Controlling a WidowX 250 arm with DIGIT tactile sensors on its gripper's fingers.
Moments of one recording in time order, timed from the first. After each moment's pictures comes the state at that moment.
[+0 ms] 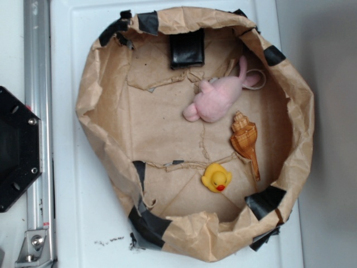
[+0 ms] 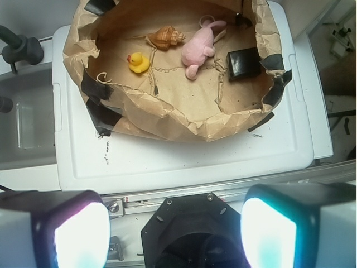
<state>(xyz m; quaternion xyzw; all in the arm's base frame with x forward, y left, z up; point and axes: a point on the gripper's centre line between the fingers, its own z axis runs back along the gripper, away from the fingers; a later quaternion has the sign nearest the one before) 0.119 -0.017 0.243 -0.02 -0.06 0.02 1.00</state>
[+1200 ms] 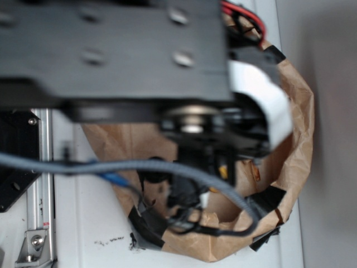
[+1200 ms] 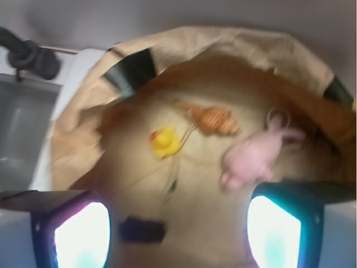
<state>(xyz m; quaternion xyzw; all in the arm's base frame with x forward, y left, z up) 0.271 -0.038 0.164 -0.03 -0.08 -0.18 0.98</state>
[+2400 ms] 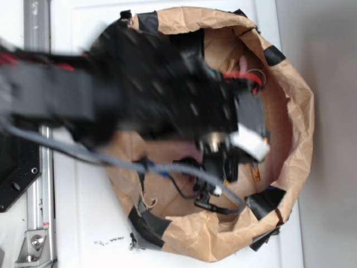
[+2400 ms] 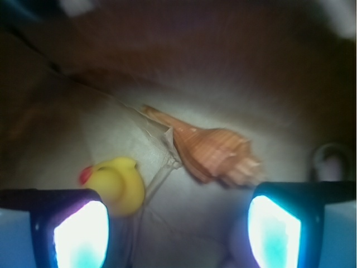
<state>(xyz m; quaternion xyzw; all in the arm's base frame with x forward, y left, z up) 0.297 -0.046 0.055 -0.02 -0.11 -0.20 0.97</state>
